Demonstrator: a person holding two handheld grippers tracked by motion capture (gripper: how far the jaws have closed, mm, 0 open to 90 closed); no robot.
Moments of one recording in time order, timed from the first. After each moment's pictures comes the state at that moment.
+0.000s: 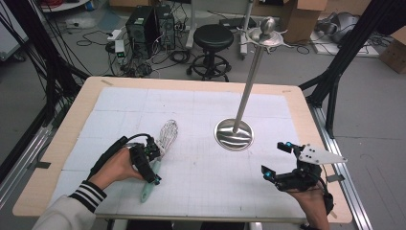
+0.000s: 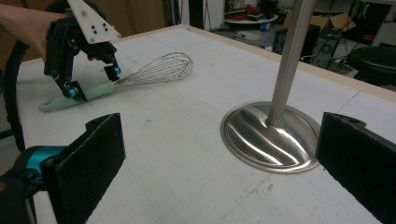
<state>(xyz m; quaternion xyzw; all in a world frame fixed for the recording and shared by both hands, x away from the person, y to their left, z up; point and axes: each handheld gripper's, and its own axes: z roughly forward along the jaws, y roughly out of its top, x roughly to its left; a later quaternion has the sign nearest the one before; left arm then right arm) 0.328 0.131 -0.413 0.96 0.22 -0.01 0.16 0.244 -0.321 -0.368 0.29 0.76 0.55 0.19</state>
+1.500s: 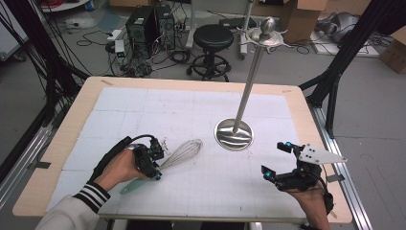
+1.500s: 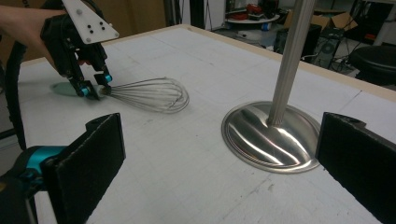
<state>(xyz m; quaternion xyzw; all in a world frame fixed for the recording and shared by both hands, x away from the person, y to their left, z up) 0.319 0.118 -0.405 0.97 0.20 0.01 0.13 0.245 -0.321 -0.368 0.29 0.76 0.55 0.19</state>
